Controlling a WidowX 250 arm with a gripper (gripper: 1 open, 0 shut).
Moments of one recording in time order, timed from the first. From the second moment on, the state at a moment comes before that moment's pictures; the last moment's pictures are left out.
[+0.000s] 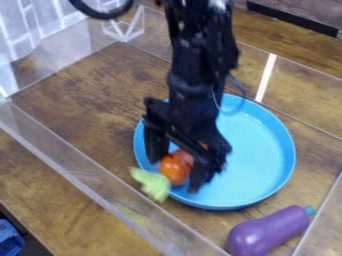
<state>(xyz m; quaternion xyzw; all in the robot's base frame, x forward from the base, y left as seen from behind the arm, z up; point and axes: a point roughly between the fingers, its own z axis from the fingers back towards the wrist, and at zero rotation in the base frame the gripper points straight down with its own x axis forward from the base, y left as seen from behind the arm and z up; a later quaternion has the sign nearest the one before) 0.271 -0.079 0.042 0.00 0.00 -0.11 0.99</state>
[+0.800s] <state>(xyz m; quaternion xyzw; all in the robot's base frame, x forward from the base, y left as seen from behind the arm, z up) 0.278 -0.088 0.022 0.01 -0.04 -0.17 0.98</state>
